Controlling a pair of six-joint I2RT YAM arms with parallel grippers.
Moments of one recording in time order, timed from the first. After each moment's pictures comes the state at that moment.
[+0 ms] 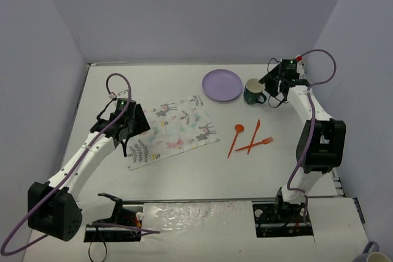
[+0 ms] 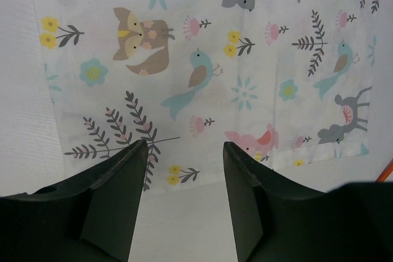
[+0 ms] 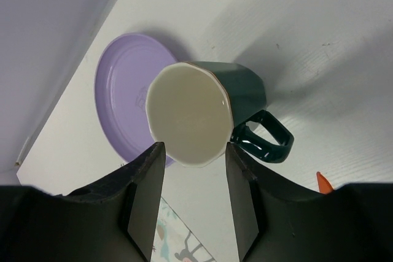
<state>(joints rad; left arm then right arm) -0.31 1.18 0.92 -0.58 -0.15 -0.62 -0.03 1.75 1.34 -0.31 -0.04 0.85</state>
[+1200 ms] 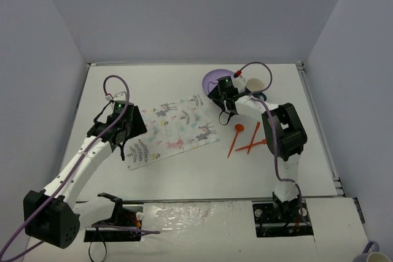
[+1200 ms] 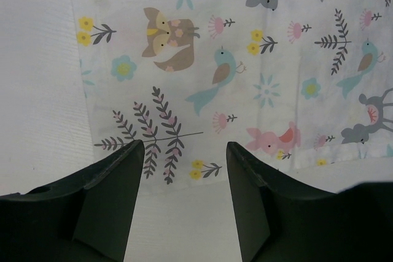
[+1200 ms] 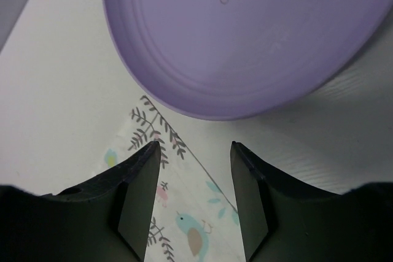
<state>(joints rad) -0.31 1.12 0.90 -0.63 -0.21 -0.58 0.43 2.03 1.33 -0.04 0.21 1.02</state>
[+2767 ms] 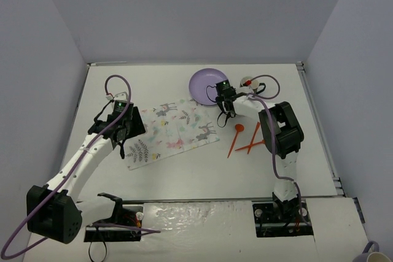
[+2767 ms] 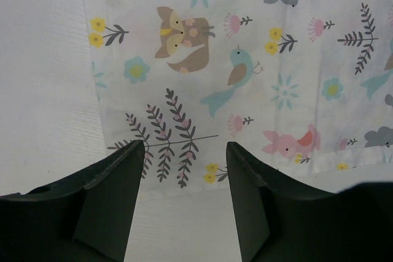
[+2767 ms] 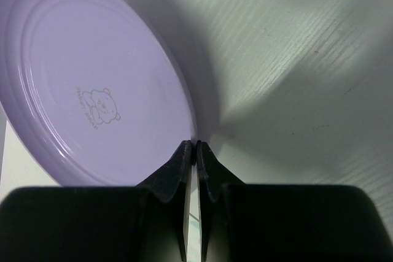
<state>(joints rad) -0.29 1.15 0.90 -0.64 -0.22 -0.53 0.44 2.07 1.35 -0.16 0.42 1.38</state>
